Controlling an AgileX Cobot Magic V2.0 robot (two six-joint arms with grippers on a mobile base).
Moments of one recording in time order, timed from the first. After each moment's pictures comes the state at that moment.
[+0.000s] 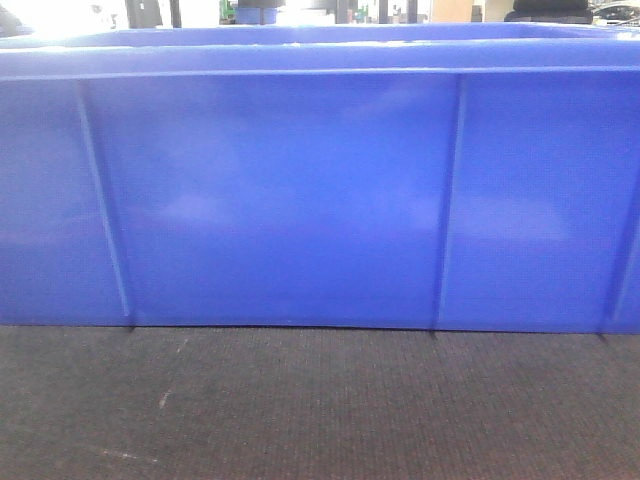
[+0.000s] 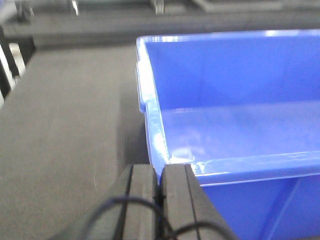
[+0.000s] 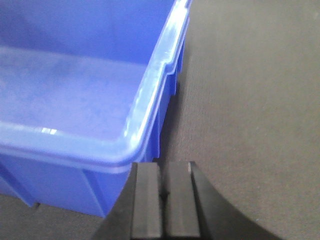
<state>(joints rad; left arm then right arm) -0.16 0.33 -0.52 0.15 0.47 -0.12 0.30 0.44 -0.53 -0.08 0.57 0.13</state>
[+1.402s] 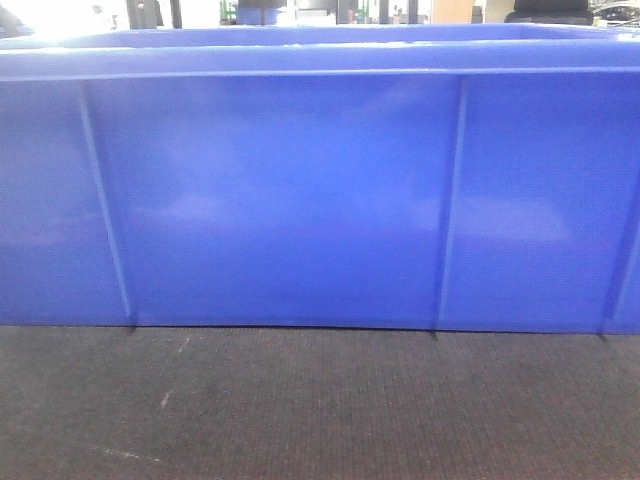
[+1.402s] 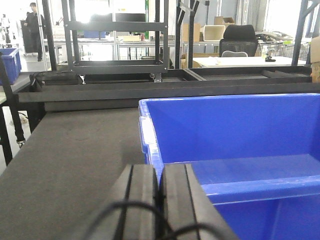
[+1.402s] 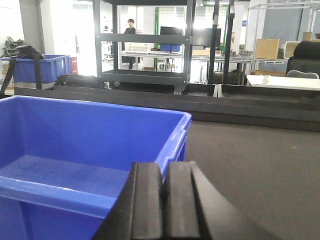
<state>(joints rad) -0.15 0.06 -0.44 0.14 0.42 -0.08 0.30 0.01 -0.39 -0.09 0.38 0.08</state>
